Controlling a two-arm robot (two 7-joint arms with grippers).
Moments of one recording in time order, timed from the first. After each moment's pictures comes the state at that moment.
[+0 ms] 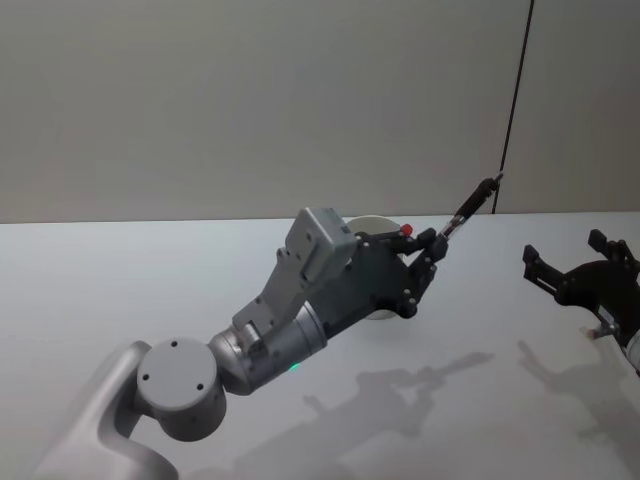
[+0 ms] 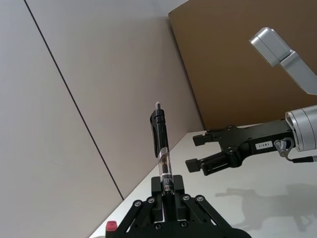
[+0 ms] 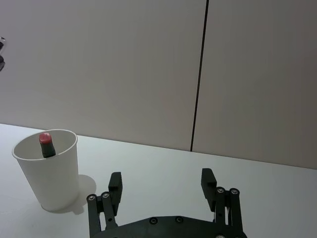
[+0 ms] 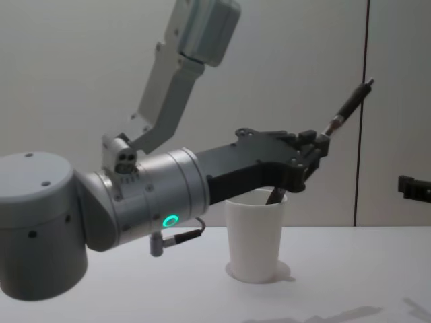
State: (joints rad) left arm -0.41 0.14 0.38 -1.33 -0.10 -0.20 -0.61; right arm 0.14 0.32 -0.15 -1.57 0.28 0.12 0.13
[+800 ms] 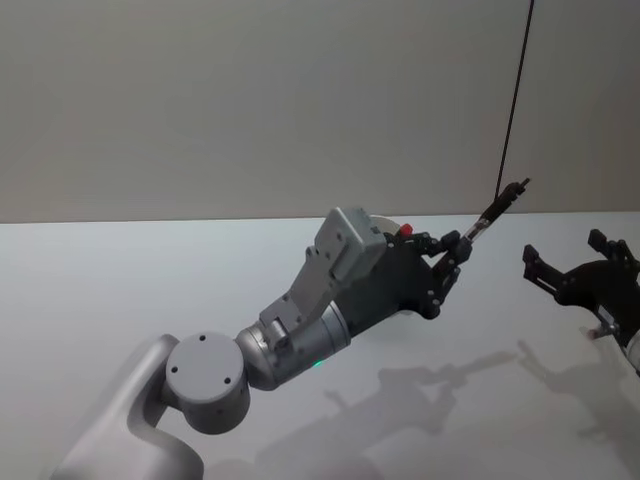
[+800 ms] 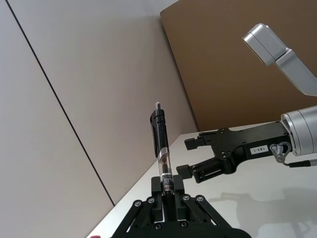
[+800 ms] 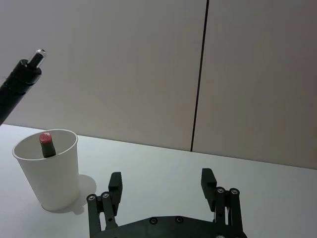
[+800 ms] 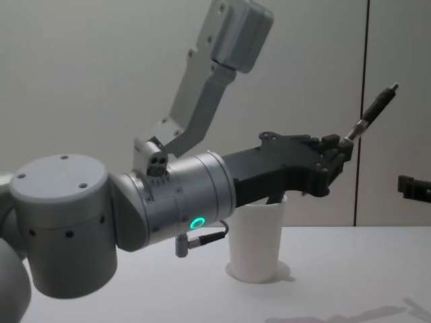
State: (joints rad) left arm -0.45 0.10 0.41 -1.26 -0.09 -0.22 -0.61; right arm 0.14 0.32 -0.15 -1.57 0.28 0.12 0.13
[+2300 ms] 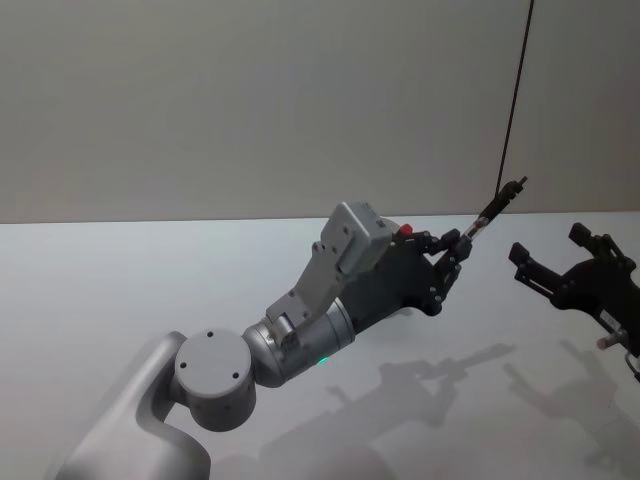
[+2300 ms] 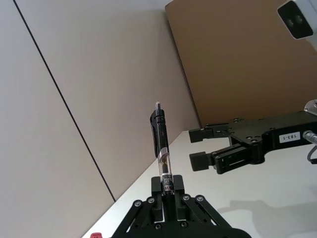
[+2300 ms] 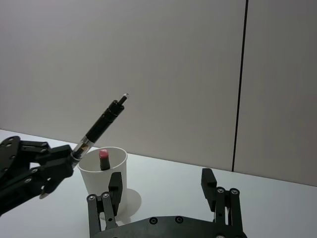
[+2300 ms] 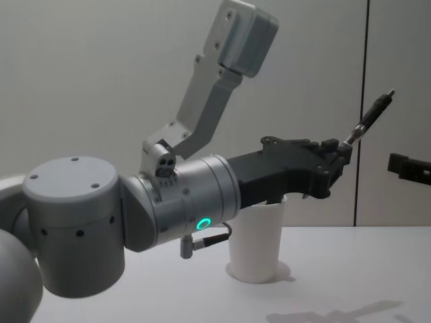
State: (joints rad) left arm -0.47 0.09 0.43 -1.23 -0.09 -0.21 -0.59; right arm 0.10 0.35 -0.12 -1.60 0.41 0.02 0.31
